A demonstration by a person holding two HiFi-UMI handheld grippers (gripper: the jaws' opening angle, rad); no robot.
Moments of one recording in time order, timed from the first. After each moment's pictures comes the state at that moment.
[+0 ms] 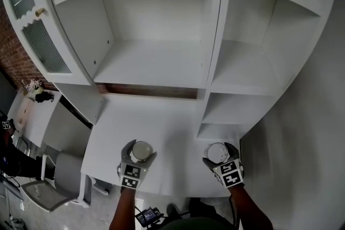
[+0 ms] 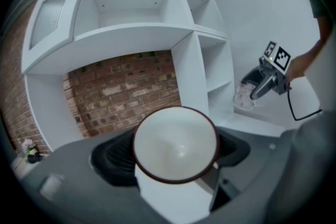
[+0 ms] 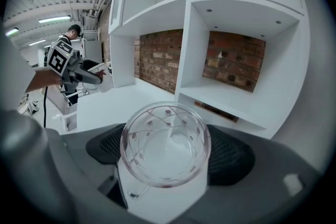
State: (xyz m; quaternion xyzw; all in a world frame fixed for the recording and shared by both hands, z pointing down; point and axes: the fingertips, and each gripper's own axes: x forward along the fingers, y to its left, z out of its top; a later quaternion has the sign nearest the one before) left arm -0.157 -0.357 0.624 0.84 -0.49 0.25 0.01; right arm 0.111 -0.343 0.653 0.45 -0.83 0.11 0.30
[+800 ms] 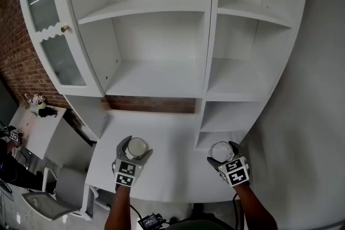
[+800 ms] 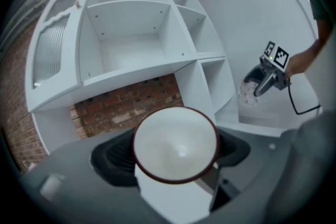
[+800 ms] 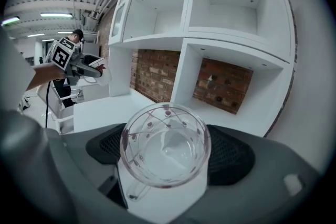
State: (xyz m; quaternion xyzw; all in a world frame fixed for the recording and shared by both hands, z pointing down) left arm -0.178 -0.353 0.521 0.84 -0.49 0.23 -0.07; right arm 0.118 -0.325 0.565 0.49 -0.83 0.06 0.28
